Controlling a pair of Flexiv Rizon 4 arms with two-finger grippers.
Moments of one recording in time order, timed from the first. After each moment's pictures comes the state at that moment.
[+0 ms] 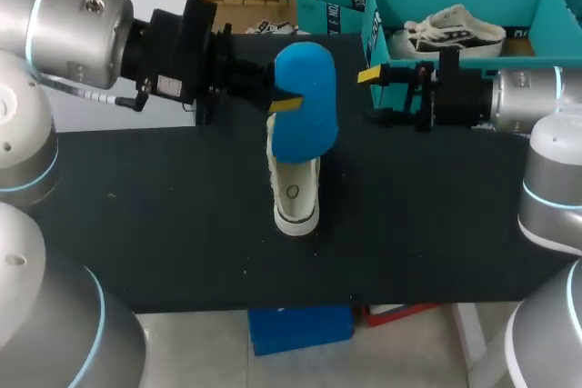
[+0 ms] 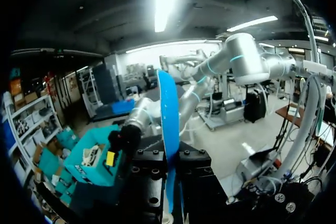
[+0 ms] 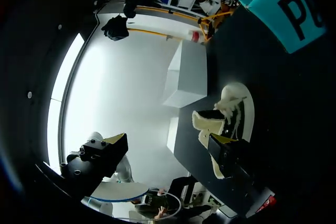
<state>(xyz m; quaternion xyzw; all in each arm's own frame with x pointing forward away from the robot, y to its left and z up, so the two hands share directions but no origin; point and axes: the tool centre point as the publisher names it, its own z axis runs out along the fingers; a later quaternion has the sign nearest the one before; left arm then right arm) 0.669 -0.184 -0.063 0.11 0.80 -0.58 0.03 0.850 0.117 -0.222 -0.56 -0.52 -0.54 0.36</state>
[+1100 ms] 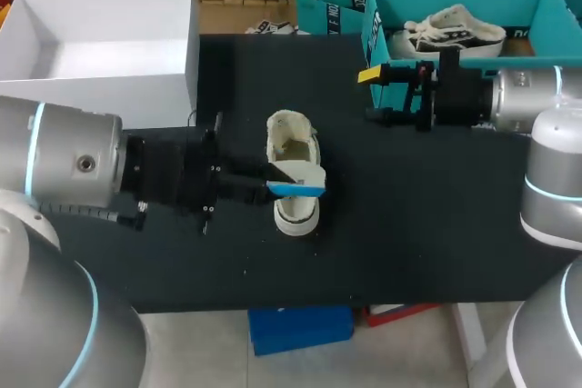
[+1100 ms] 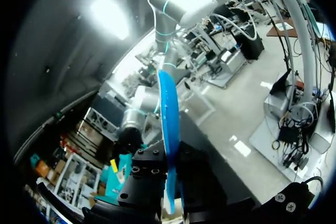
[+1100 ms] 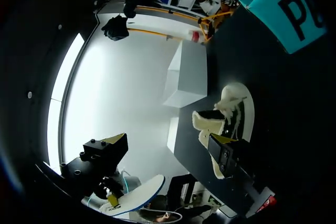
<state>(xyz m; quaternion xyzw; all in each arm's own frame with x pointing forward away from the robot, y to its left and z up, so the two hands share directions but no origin) 0.626 -0.169 -0.147 0.30 0.76 -0.51 0.27 0.851 0.117 -0.221 -0.56 -0.52 -0.54 0.36</state>
